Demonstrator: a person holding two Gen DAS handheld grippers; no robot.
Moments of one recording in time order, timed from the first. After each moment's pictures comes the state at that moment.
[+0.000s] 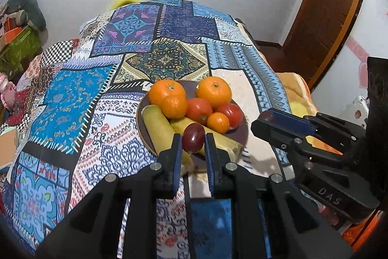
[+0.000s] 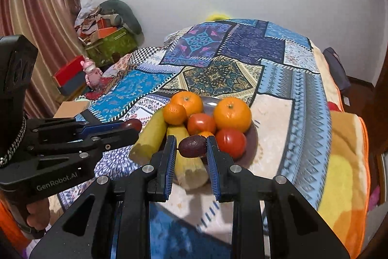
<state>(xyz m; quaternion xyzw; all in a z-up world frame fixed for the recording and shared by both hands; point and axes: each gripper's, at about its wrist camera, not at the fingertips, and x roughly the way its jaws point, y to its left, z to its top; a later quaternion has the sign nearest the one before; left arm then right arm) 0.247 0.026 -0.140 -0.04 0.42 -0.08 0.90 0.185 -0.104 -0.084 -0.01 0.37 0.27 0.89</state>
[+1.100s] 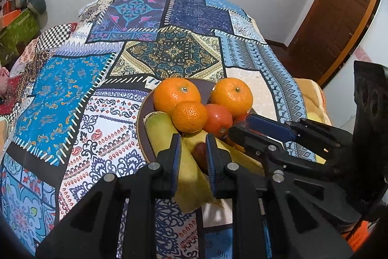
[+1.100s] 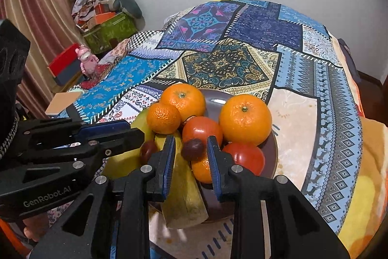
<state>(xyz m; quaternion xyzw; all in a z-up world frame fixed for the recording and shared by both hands) 0.291 0.042 -0.171 -0.08 0.44 -0.08 0.89 0.232 -0.080 -0.116 -0.02 0.41 0.28 0.87</state>
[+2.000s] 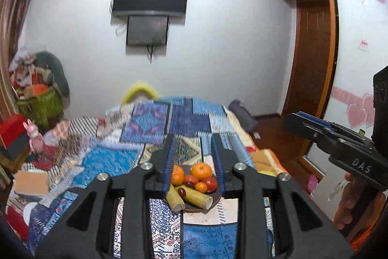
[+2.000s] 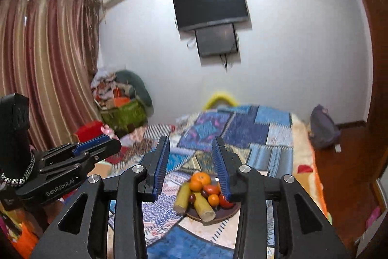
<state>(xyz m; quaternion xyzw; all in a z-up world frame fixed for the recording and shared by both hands) 0.089 0.009 0.029 -0.03 0.16 -0.05 0.99 0.060 -0.160 0.081 0.04 0.16 0.27 0.95</state>
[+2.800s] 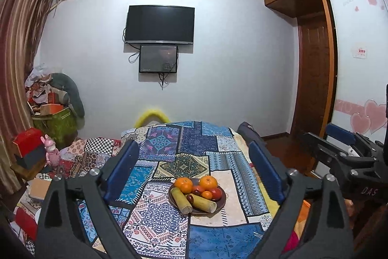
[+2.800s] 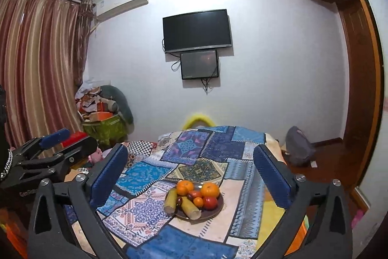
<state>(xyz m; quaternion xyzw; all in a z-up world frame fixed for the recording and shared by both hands) 0.014 0.007 0.044 -0.02 0.09 -0.01 1.00 0.003 -0.160 0.086 0.02 0.10 0.20 0.98</state>
